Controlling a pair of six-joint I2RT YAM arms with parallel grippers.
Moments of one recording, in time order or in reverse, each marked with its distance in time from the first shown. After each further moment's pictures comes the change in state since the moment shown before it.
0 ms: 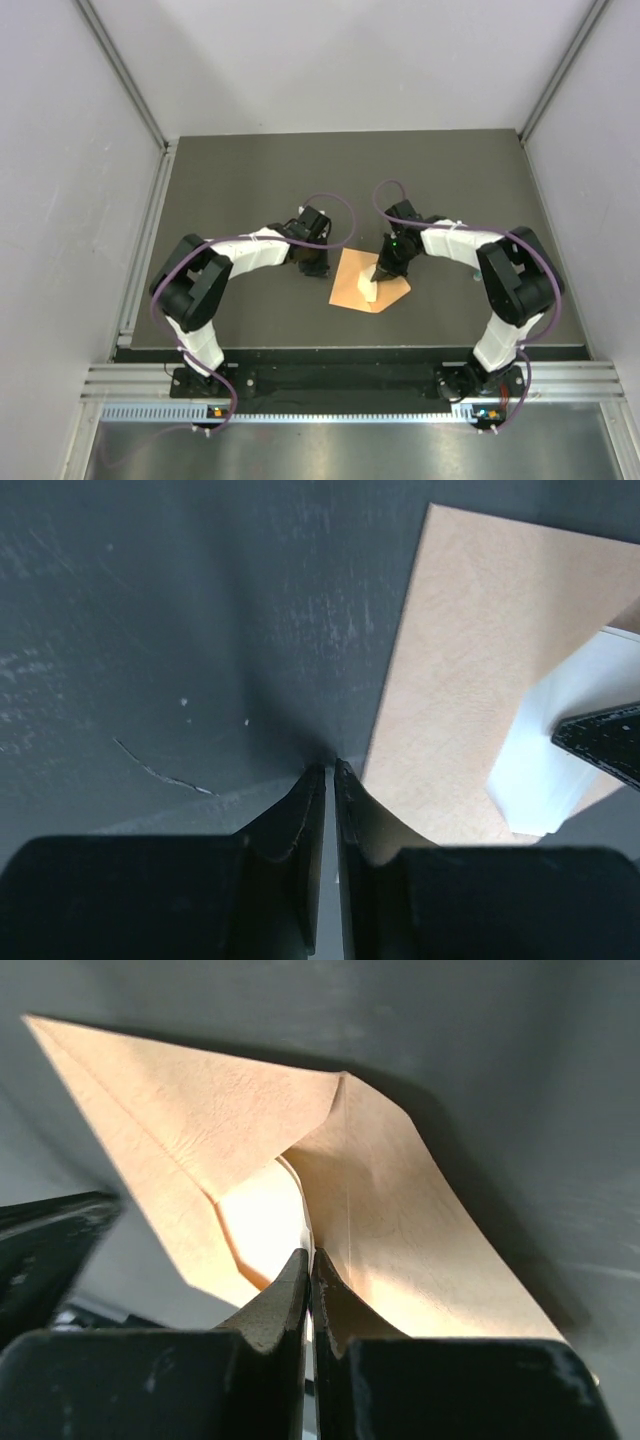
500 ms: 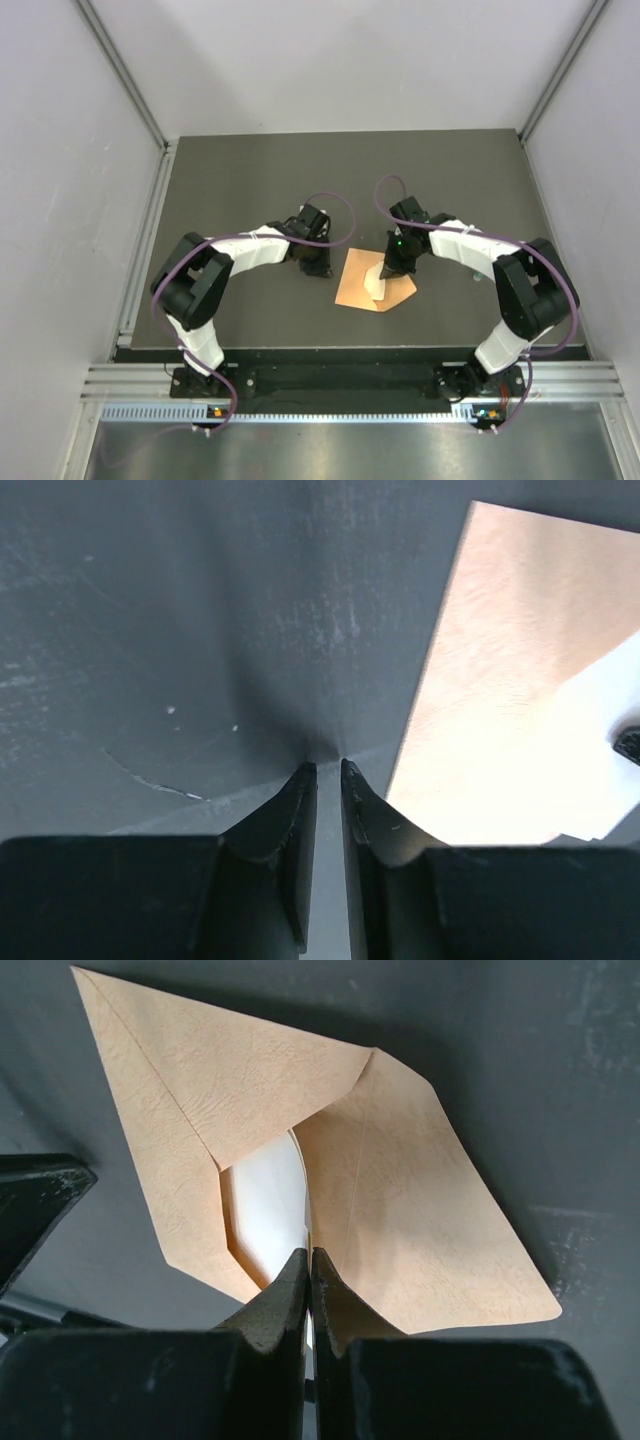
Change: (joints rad) left arm 0.003 0.010 0.023 -0.006 0.029 0.014; right arm 0.000 -0.108 0.006 -0.121 0.117 -0.132
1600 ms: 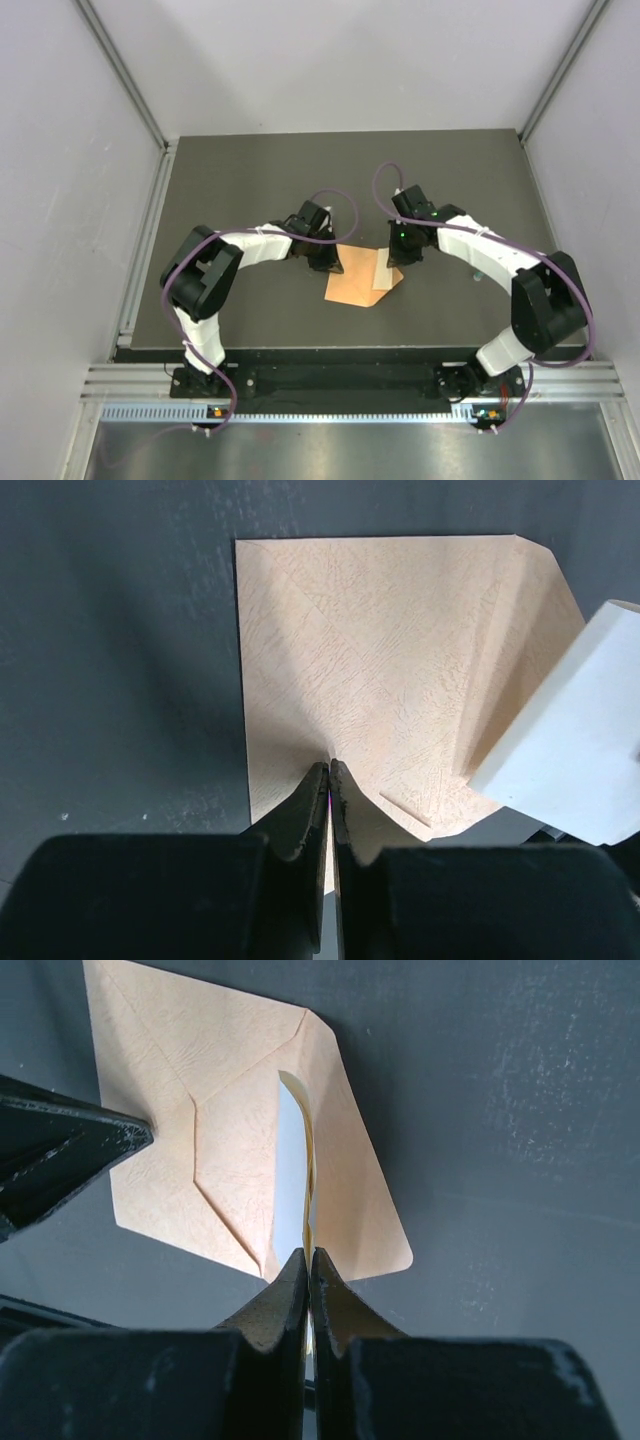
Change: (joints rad) left arm 0.036 0.080 0.018 0.153 0.180 -0.025; right arm 0.011 -0.081 0.090 -0.099 0.102 -0.168
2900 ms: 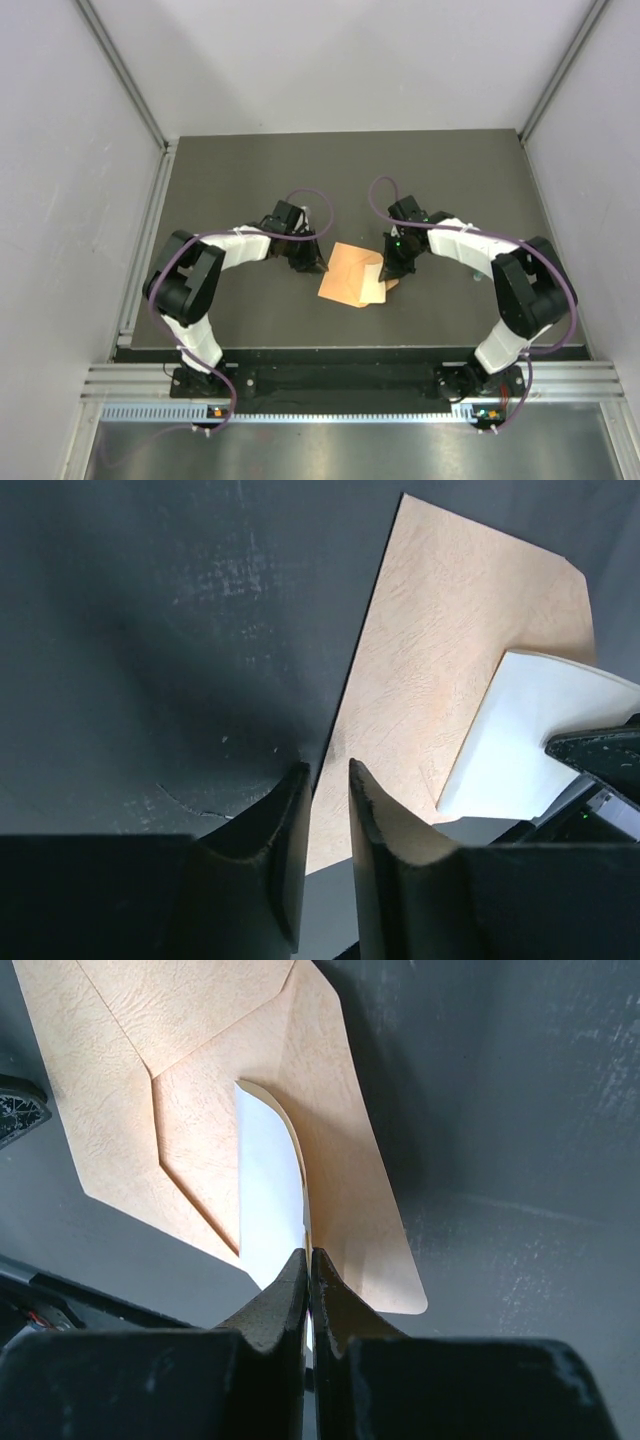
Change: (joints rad) left arm 0.127 -0.094 -0.113 0.011 0.062 0.000; right arm -0.012 0.093 -0.068 0.074 -0.163 0.057
